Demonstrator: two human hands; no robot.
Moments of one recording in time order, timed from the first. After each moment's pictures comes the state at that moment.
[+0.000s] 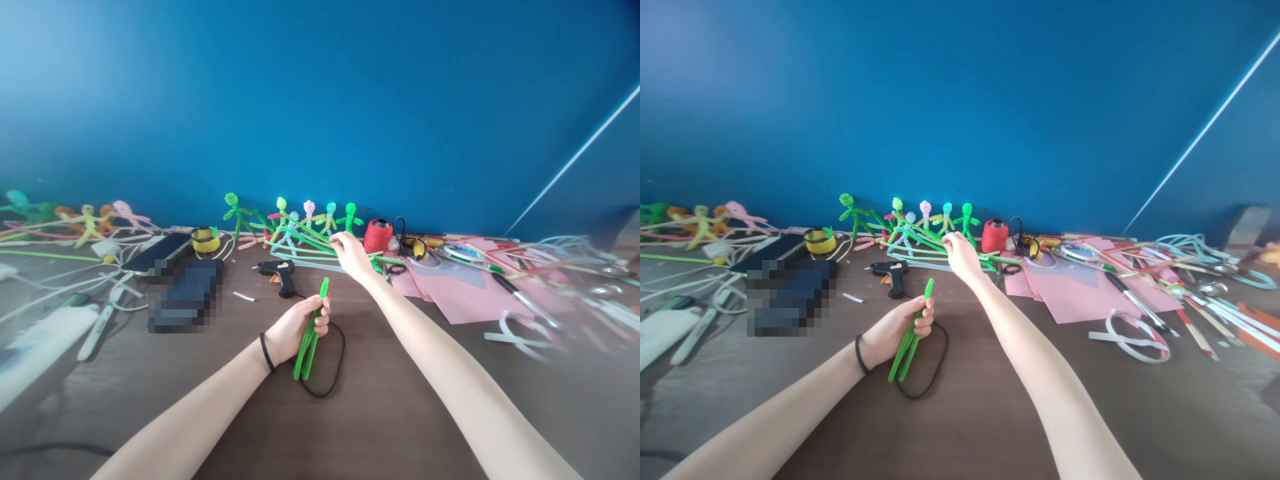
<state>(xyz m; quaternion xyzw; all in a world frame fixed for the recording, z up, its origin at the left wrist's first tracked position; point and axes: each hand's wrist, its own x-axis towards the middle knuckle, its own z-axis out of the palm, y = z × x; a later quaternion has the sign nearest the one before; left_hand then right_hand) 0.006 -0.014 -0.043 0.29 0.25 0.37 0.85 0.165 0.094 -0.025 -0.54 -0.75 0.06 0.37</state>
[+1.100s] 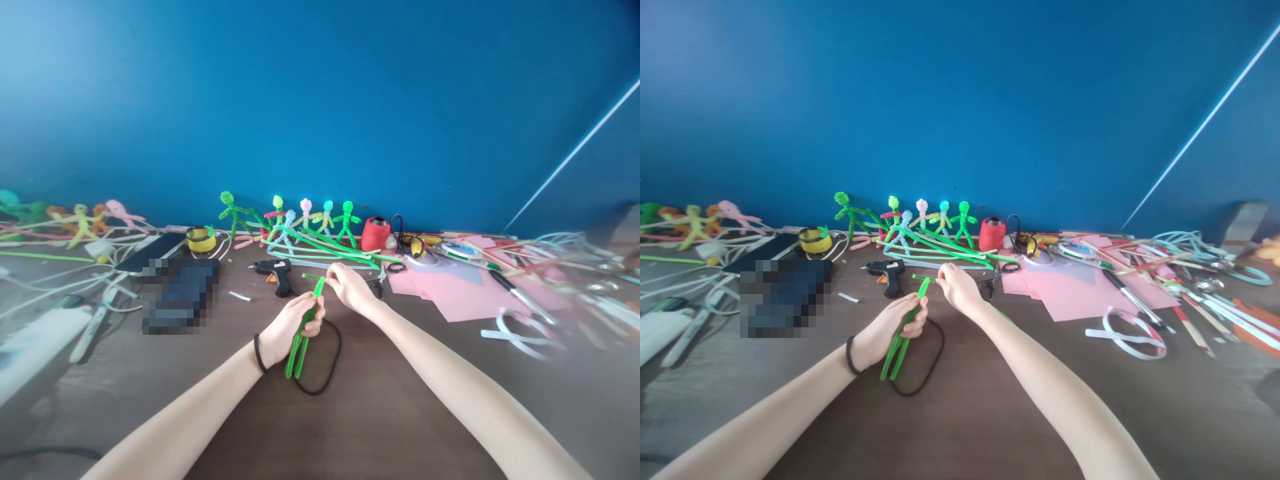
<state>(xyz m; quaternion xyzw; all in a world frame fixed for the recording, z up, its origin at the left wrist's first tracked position) 0.008 -0.013 -0.041 0.39 0.31 0.39 0.77 0.165 0.045 -0.055 -0.55 -0.78 0.13 0.27</state>
